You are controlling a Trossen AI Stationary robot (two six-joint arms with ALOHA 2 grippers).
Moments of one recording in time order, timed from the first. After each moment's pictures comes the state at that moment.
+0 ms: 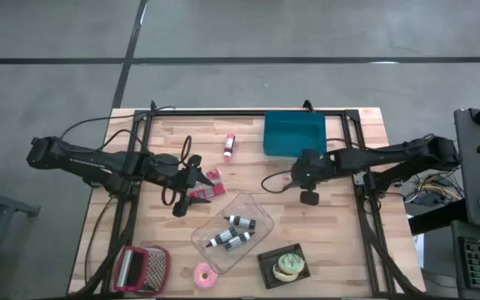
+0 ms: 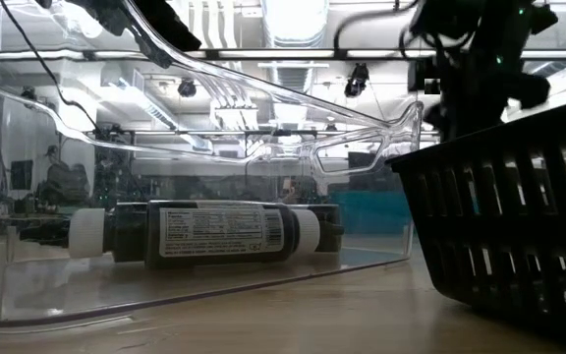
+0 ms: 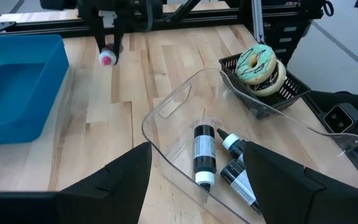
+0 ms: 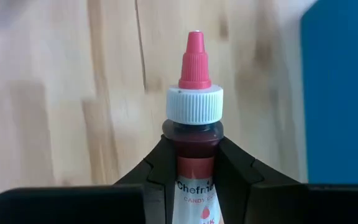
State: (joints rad) left arm -0.13 1.05 0.76 -0.24 0.07 0.02; right arm 0.00 1.24 0.78 -0.68 0.12 0.10
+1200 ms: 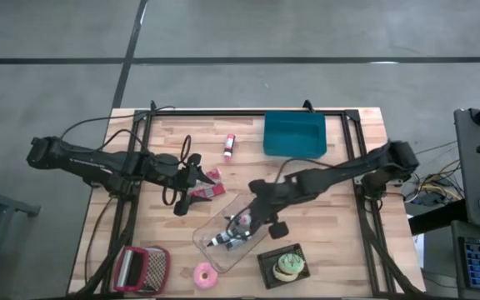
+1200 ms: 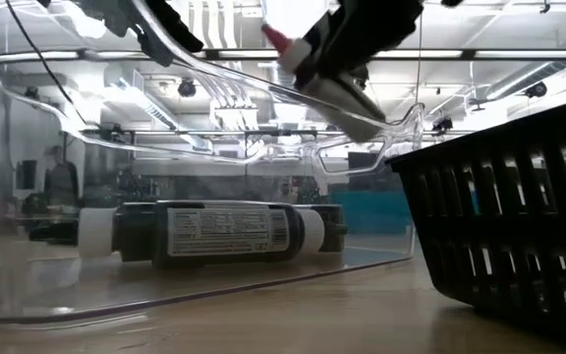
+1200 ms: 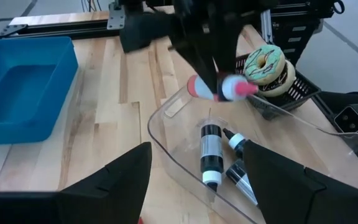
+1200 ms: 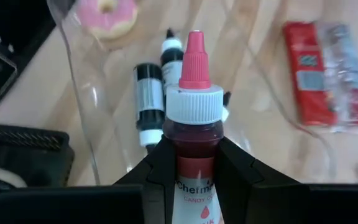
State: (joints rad) left arm -0.13 1.05 0.76 -0.24 0.04 0.03; right arm 0.23 1.70 1.27 -0.43 -0.10 -0.09
